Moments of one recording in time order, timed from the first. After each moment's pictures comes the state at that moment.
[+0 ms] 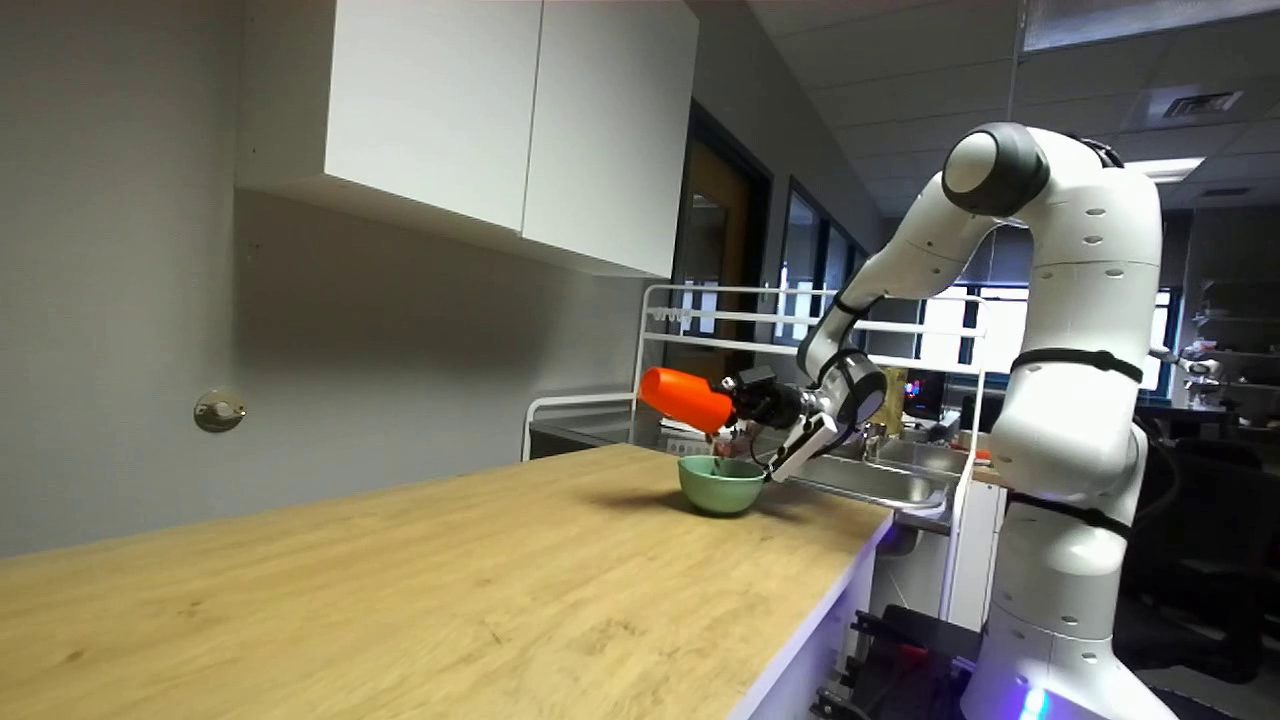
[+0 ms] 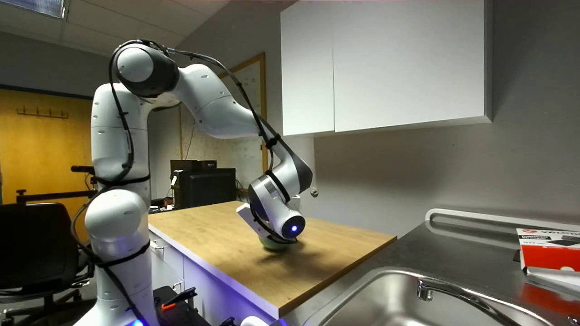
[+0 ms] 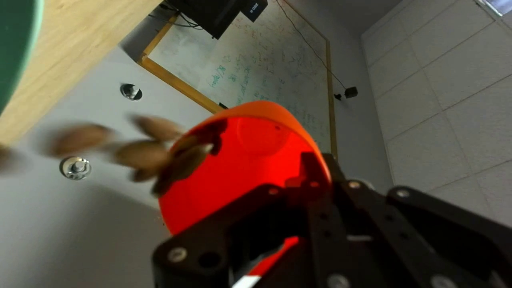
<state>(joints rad) -0.32 0.01 -0.35 -2.58 1.45 1.28 -1.68</state>
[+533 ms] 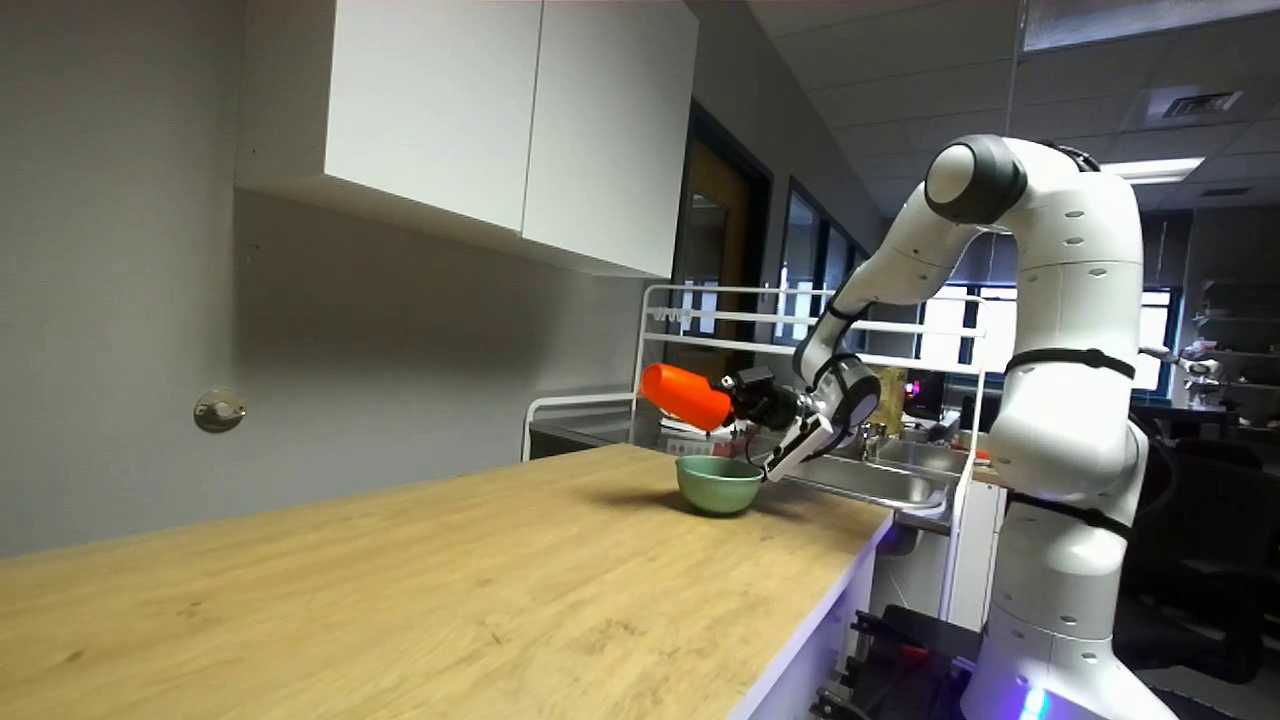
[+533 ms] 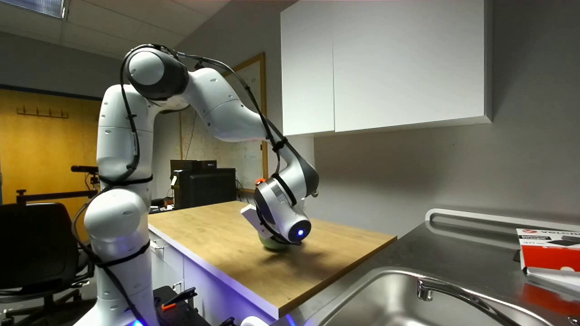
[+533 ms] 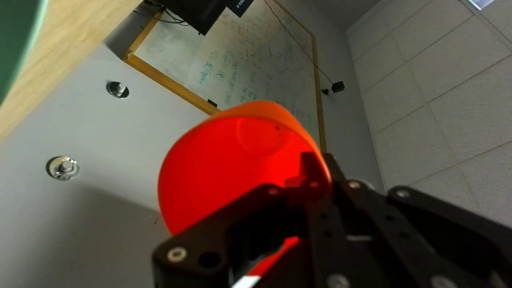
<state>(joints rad) -0.33 0.08 -0.35 -2.53 1.45 1.21 -1.69</state>
